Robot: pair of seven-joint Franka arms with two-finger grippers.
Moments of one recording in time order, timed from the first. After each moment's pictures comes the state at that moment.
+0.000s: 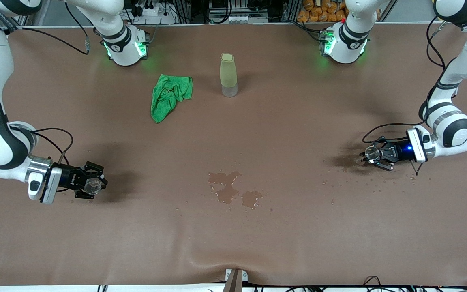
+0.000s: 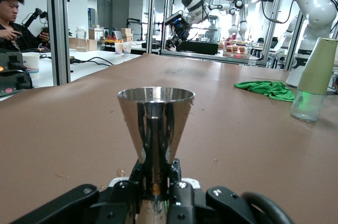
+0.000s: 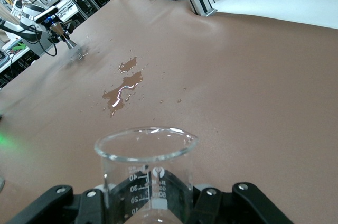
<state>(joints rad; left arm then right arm) 0.51 0.73 -0.14 -1.88 -1.18 1.65 2.52 -0.46 0.66 0.32 -1.70 0.94 2.03 -1.62</state>
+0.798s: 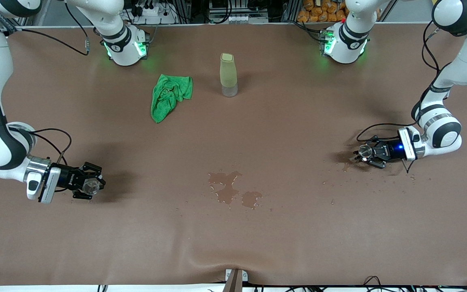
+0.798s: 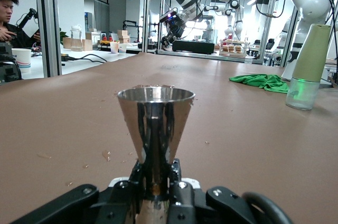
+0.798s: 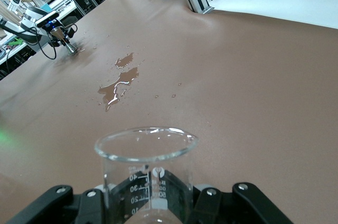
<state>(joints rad) 0.51 0.80 -0.12 -1.89 -1.17 1.65 2.60 -0.46 0.67 0.30 -1.69 0.94 2.03 -1.65</state>
